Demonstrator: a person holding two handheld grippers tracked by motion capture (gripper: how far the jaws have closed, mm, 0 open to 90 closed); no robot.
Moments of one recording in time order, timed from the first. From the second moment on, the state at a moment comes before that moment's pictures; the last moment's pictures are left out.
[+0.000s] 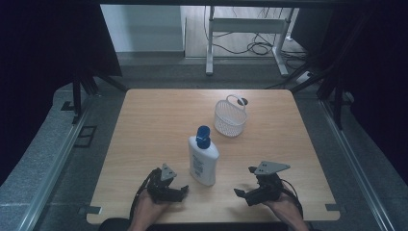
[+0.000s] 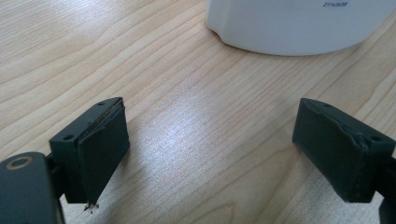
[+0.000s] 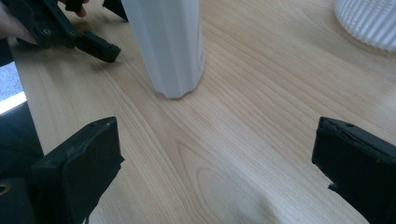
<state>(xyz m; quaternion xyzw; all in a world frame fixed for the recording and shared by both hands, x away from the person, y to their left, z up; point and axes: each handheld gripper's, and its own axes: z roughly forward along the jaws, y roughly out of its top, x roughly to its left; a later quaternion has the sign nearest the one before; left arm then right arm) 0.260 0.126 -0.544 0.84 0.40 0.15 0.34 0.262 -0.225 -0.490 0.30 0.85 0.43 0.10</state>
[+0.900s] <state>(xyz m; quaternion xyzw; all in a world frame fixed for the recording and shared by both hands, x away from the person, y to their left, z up) 0.259 0.125 -0.544 0.84 0.40 0.15 0.34 0.274 -0.174 -0.463 0.27 0.85 0.44 0.08</state>
